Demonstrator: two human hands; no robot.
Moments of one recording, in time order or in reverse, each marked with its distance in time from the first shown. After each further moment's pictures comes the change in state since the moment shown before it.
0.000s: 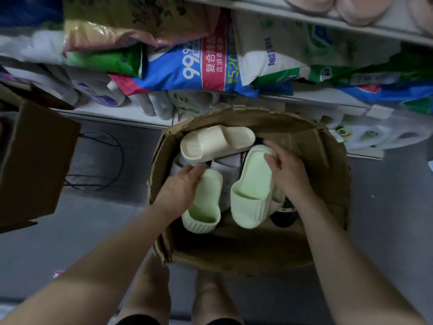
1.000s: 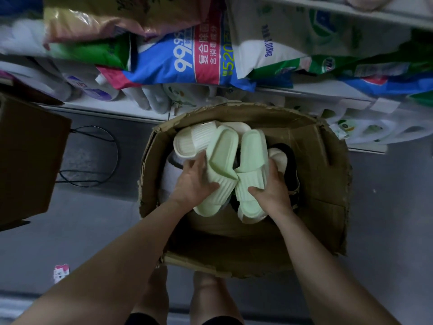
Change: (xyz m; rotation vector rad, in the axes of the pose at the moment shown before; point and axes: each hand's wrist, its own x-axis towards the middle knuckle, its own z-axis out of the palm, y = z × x) left_hand 0.034 0.023 0.035 -0.332 -0.129 -0.331; right_hand -0.018 0.041 0.054 0.018 -0.089 0.293
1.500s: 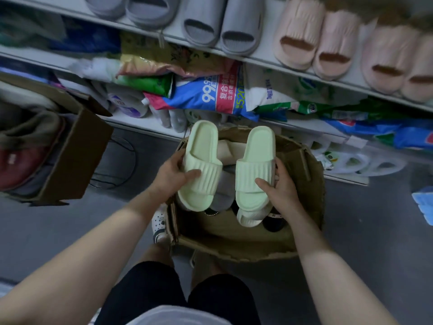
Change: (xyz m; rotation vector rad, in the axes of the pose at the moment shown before) left_hand -0.102 0.008 -0.118 -0.522 0.167 -0.061; right_hand -0.084 -0.063 -0.081 0.320 -0.044 -0.165
